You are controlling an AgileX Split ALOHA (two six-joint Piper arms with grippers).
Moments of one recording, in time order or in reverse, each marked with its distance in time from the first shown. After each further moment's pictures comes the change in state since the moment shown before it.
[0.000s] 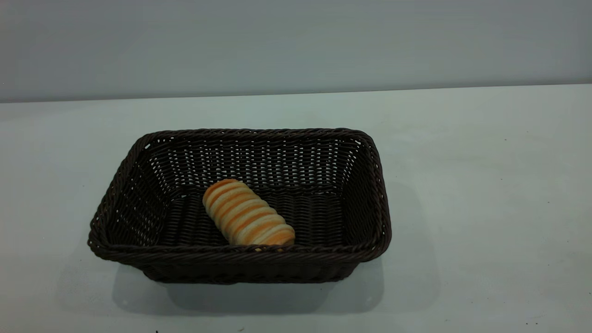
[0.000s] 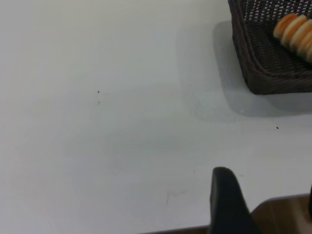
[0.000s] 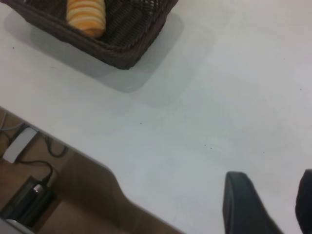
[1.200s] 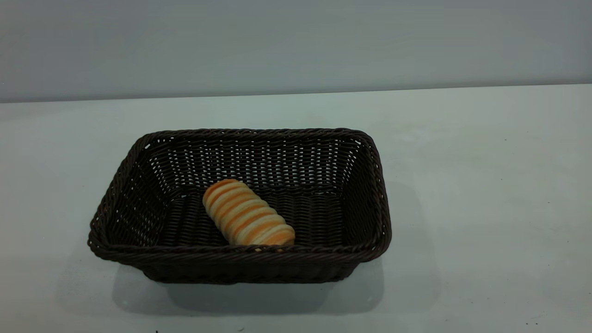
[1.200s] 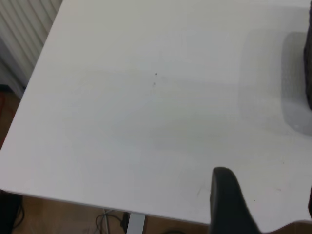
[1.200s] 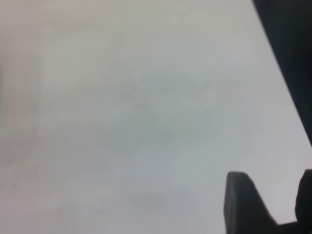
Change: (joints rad) left arm 0.278 0.000 0.000 -0.004 0.000 -0.001; right arm -0.679 0.000 0.000 -0.001 0.003 0.003
